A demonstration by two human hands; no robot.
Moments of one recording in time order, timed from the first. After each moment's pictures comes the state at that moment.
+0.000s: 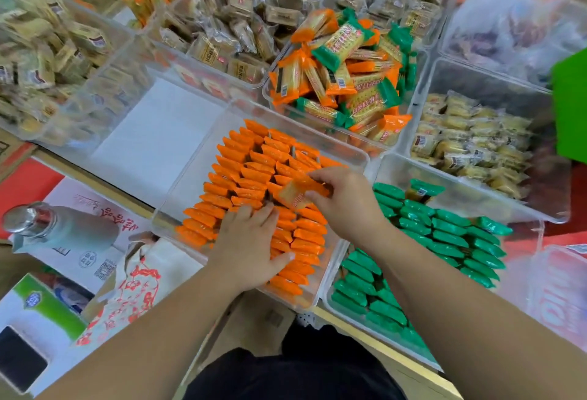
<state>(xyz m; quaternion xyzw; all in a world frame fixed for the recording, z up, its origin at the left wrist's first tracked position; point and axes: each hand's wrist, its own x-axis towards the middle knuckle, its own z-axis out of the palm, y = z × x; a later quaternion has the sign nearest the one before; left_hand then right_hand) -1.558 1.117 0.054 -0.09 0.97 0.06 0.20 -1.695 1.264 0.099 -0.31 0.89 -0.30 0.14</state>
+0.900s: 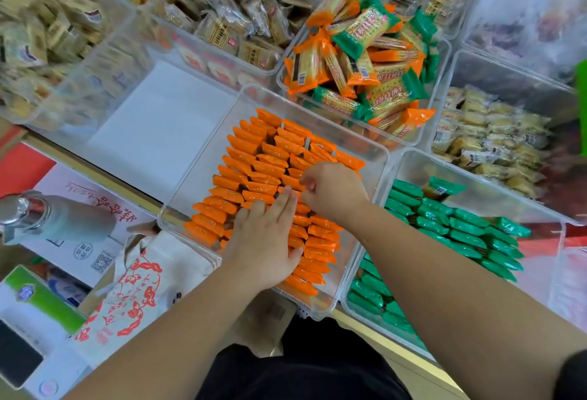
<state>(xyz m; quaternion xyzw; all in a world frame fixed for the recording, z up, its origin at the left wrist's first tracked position) -1.558 1.117 0.038 -0.10 0.98 0.10 0.14 -1.709 1.211 0.048 -0.36 0.91 -0.11 0.19</state>
